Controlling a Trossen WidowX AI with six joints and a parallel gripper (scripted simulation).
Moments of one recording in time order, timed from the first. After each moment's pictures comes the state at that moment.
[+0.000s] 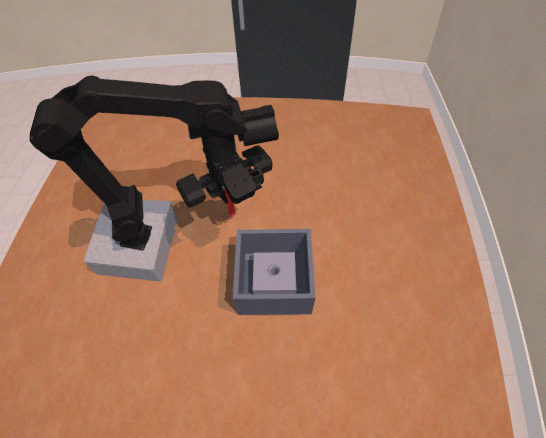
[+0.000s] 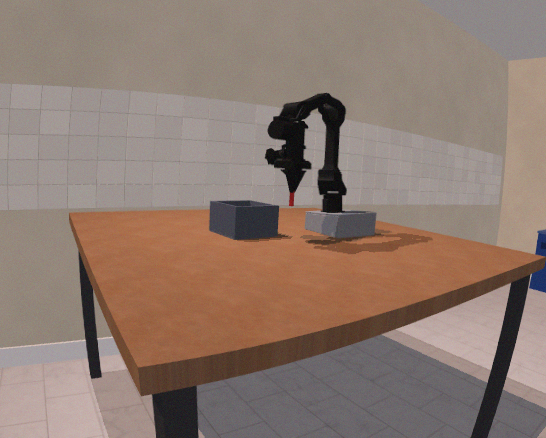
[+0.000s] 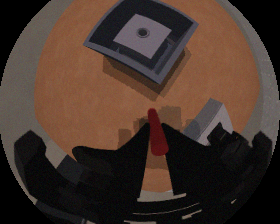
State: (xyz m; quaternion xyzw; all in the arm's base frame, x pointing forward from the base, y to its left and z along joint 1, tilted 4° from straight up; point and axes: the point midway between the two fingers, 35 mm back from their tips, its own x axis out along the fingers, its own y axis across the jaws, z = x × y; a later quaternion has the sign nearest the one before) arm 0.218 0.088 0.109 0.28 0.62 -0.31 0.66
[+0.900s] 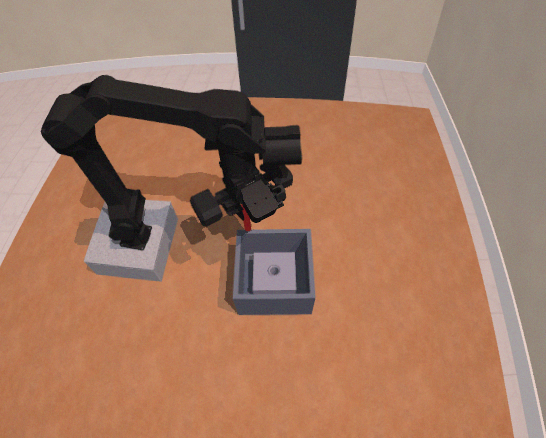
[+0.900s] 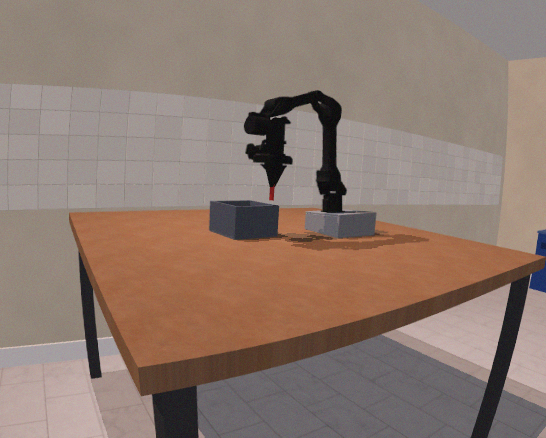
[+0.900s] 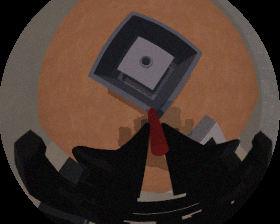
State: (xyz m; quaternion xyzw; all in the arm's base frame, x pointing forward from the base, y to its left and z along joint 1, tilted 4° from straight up) arm 0.264 0.045 0.126 0.28 0.62 -0.31 0.66
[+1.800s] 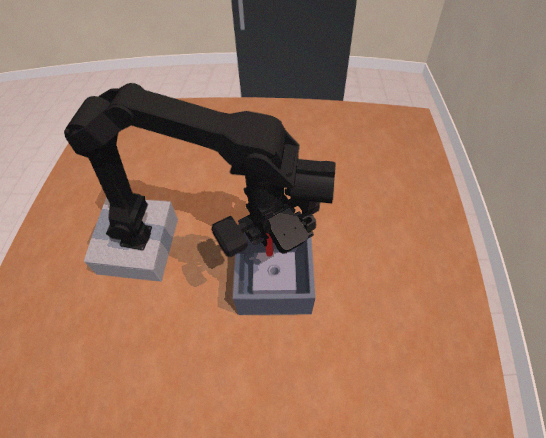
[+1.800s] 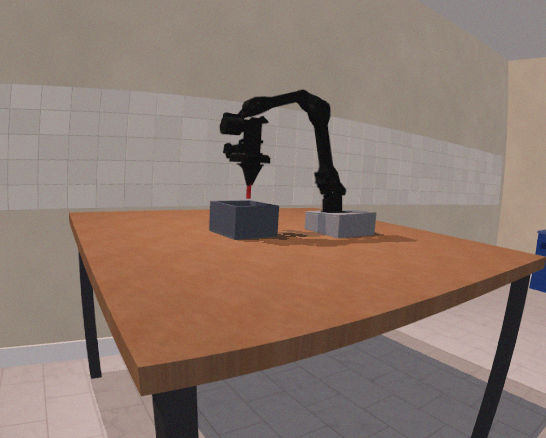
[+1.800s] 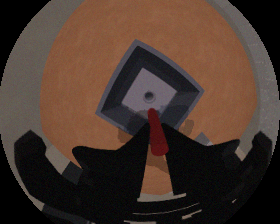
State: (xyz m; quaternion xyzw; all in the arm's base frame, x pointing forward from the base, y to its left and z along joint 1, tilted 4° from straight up) arm 0.319 -0.007 0.131 0.28 0.62 -0.31 0.66
